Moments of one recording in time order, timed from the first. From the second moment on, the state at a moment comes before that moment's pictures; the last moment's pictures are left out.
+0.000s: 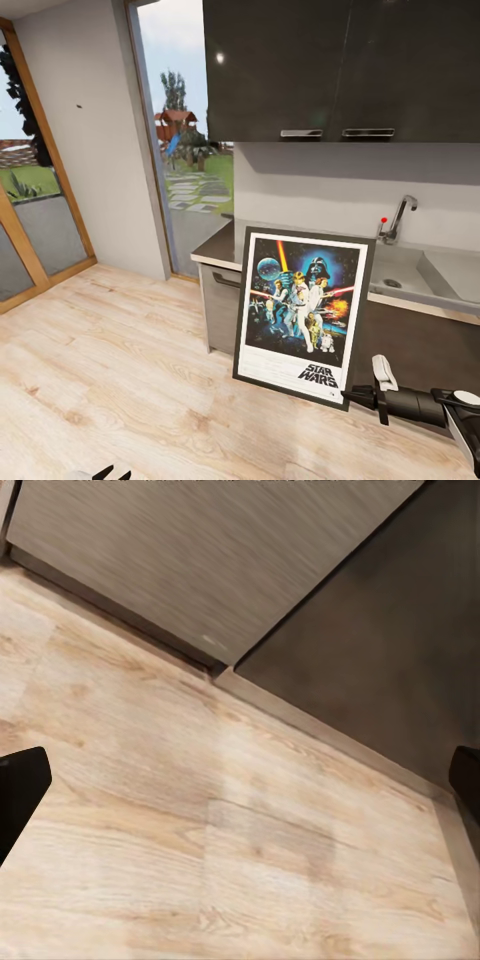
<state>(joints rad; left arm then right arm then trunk) -0.34 0.34 -0.21 -0.03 0.80 -0.38 -1.22 -0.40 -0.38 -0.24 -0.89 0.00 0.12 1.49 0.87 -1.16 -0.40</state>
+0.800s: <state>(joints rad) -0.34 0.34 -0.21 -0.03 0.80 -0.38 -1.22 -0.40 -0.38 -0.24 -0.89 0.00 0.12 1.49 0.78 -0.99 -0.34</state>
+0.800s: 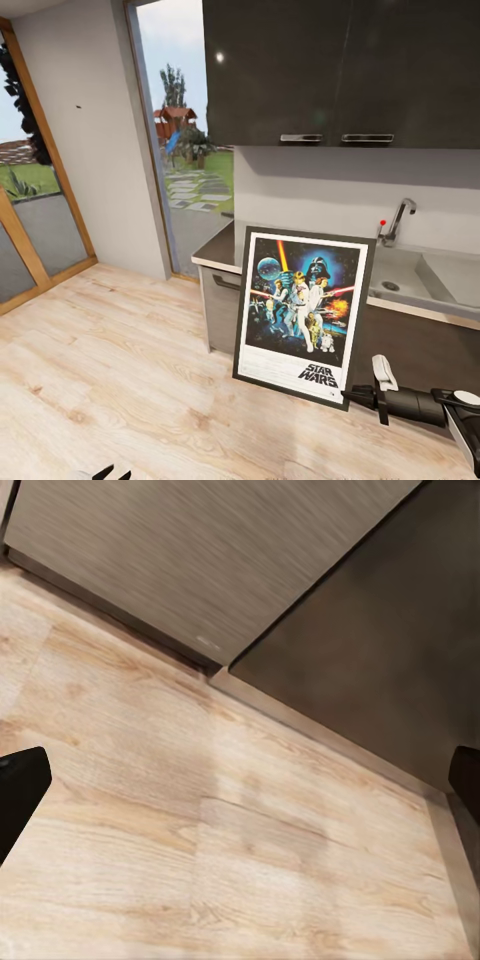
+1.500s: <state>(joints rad) -0.34 0.34 -0.21 -0.03 0.80 -0.38 -1.22 -0.40 -0.38 -0.24 -0.89 0.00 0.12 1.49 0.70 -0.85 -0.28</state>
